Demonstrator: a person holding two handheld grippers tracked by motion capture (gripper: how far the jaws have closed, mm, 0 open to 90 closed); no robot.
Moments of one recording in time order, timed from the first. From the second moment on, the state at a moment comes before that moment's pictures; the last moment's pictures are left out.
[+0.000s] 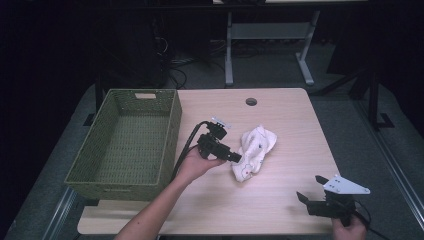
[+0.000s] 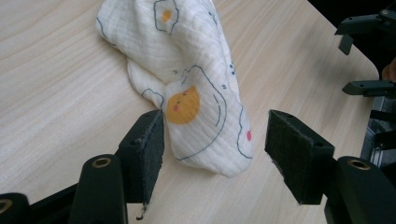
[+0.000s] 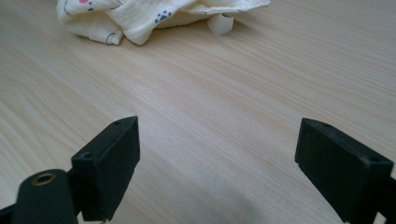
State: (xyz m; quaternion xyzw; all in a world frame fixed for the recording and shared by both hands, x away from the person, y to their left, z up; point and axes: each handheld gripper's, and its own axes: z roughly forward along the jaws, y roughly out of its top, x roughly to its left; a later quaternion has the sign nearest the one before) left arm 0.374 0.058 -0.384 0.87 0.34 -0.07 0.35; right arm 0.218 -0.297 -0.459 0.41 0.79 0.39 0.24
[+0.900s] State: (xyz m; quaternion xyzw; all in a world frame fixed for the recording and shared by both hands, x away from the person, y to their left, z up) left arm 0.338 0.081 -0.391 0.87 0.33 -0.07 0.37; right arm 0.218 -0.295 -0.459 0.41 0.79 0.38 0.24
